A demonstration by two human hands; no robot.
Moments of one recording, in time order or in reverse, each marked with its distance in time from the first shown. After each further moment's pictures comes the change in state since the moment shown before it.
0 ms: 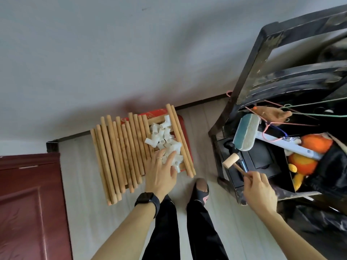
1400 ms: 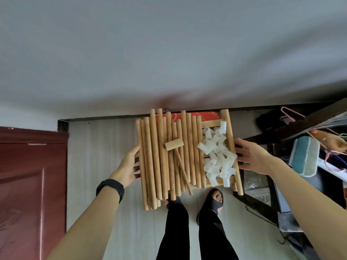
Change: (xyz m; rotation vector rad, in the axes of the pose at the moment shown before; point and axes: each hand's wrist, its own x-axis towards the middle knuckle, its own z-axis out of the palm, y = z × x) left_hand 0.024 -0.257 -0.047 -1.485 -0.329 -1.067; right_hand 0.077 -0.241 0.033 0.650 -0.711 0.345
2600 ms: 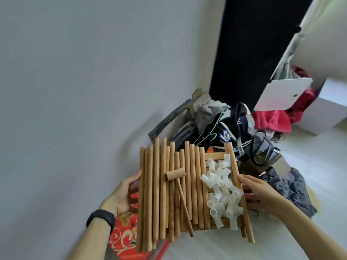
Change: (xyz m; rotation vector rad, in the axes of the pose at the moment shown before) left_hand -0.425 0.066 0.232 0.801 -0.569 0.218; right_hand -0.452 0.255 -0.150 0.682 0.471 -0.325
